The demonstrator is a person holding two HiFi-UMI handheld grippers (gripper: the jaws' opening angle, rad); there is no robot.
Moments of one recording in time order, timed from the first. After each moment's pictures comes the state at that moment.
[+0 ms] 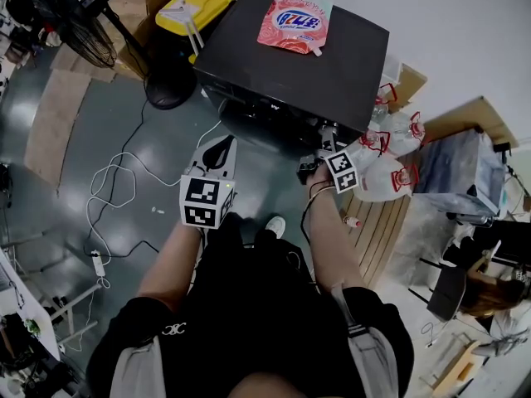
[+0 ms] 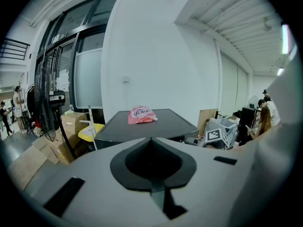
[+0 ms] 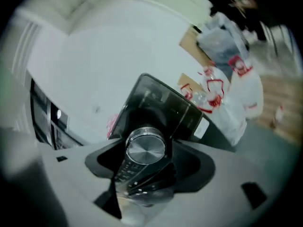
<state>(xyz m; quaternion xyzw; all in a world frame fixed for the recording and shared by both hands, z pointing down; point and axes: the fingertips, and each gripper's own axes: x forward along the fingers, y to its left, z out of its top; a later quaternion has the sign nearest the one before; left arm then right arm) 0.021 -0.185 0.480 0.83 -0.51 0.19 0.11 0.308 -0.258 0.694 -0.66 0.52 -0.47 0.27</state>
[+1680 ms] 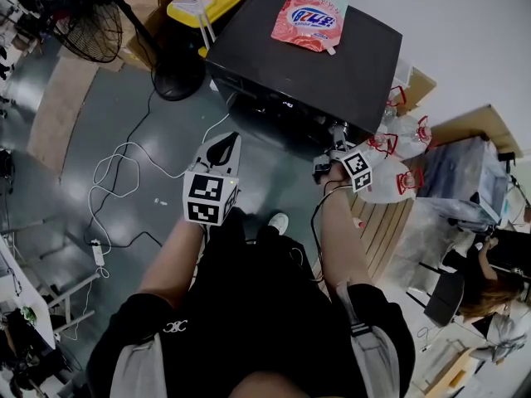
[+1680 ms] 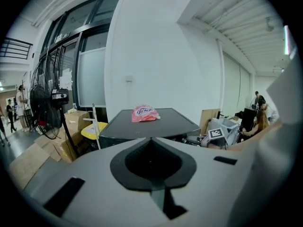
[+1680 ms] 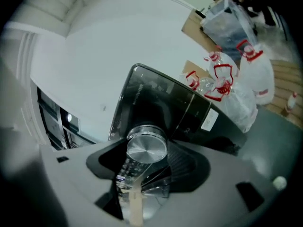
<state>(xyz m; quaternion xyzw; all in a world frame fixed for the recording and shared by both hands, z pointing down) 0.006 -0.181 0.484 0.83 -0.52 0.19 0.11 0.304 -0.268 0.698 -0.58 0.56 -0.51 0.29</state>
